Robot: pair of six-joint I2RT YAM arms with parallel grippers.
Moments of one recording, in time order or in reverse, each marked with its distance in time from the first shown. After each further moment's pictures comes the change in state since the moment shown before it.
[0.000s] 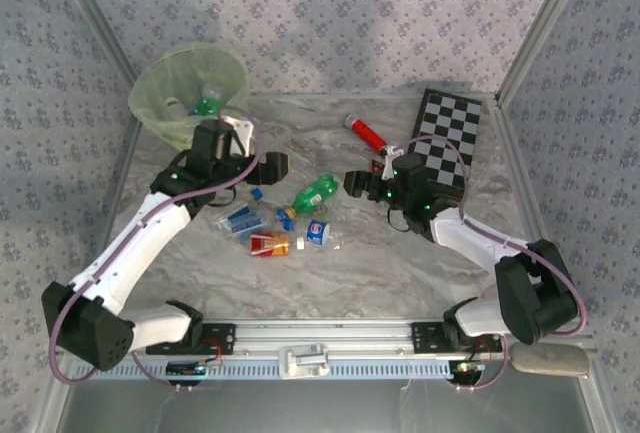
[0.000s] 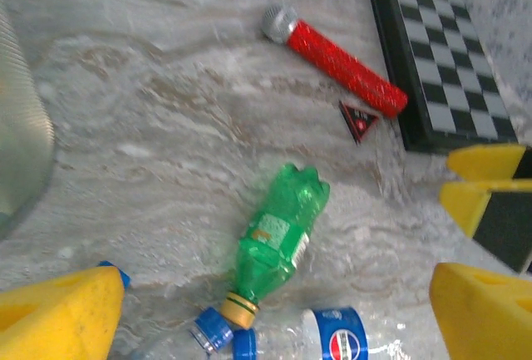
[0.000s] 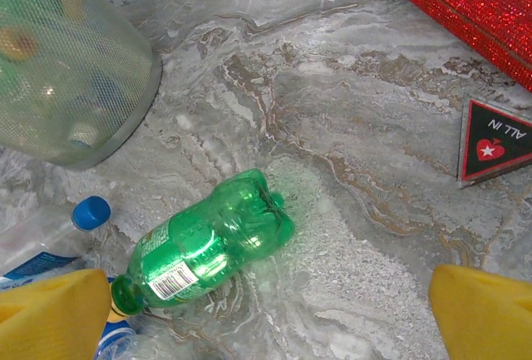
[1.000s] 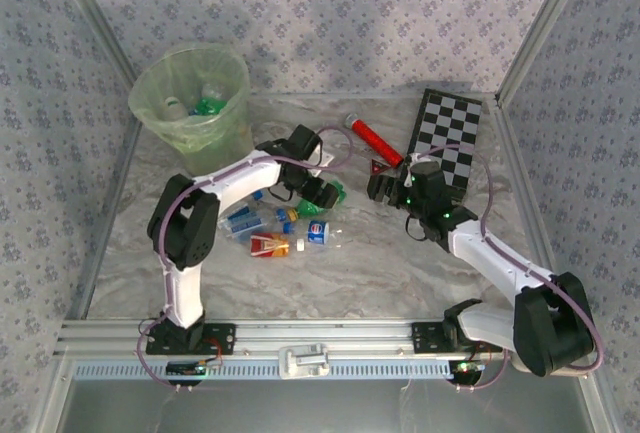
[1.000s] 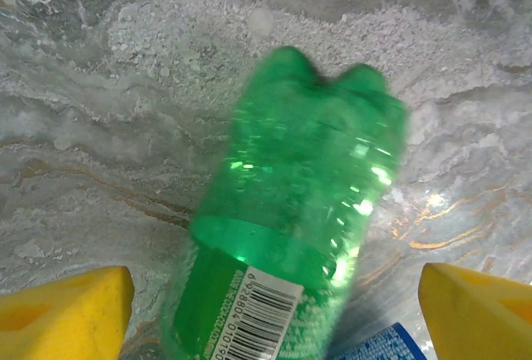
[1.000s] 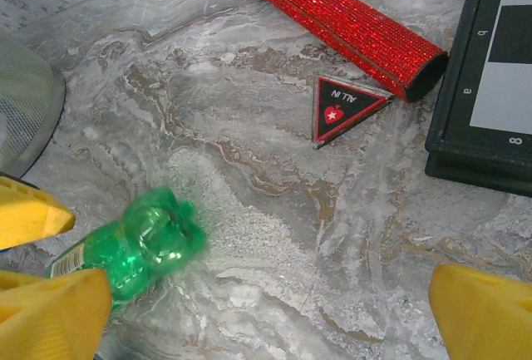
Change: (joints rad) left arm -0.174 0.710 0.333 -0.146 0.049 0.266; right arm -0.075 -0.175 -0.061 -0.205 0.127 0.014
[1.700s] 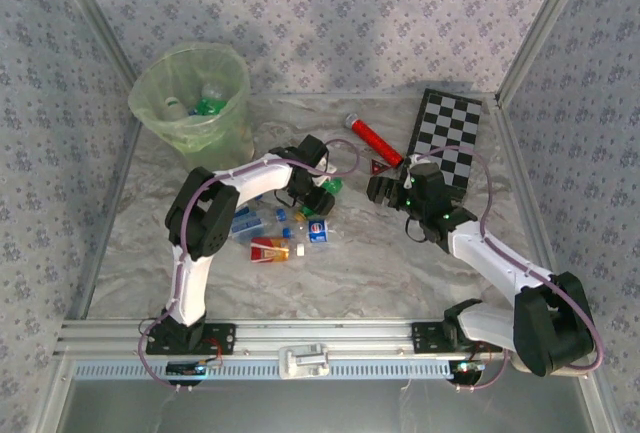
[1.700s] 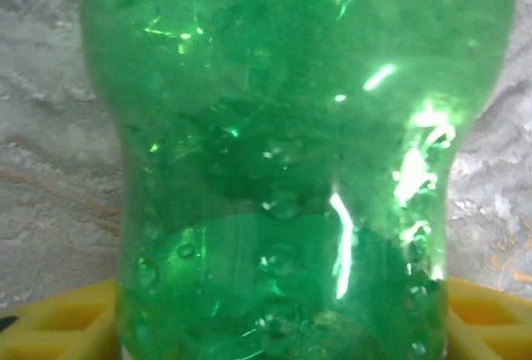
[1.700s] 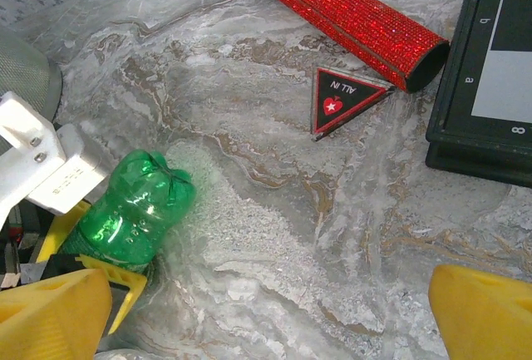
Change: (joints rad) left arm -0.012 0.119 0.018 0.006 -0.057 0.028; right arm 0.000 0.000 -0.011 0.001 -0.003 0.000
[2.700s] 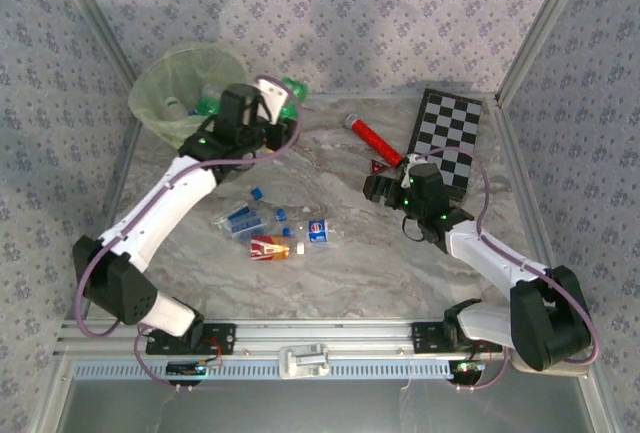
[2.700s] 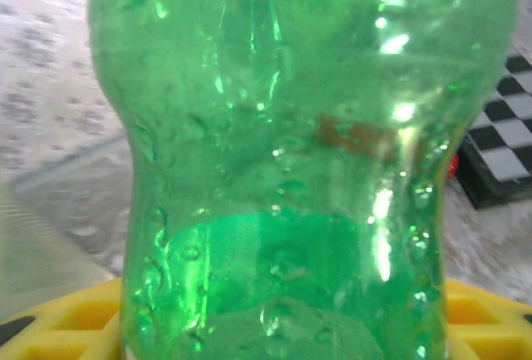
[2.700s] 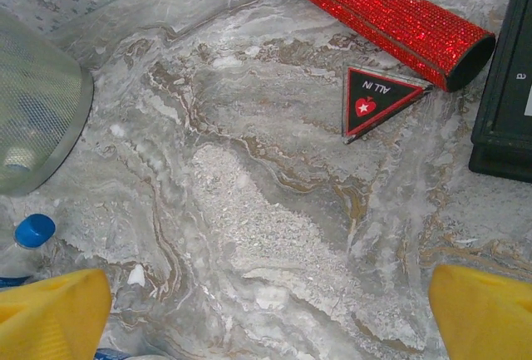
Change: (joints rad) left arm 0.153 -0.600 -0.031 0.202 -0.151 0.028; right arm 0.000 0.030 -0.019 0.092 -0.055 0.038
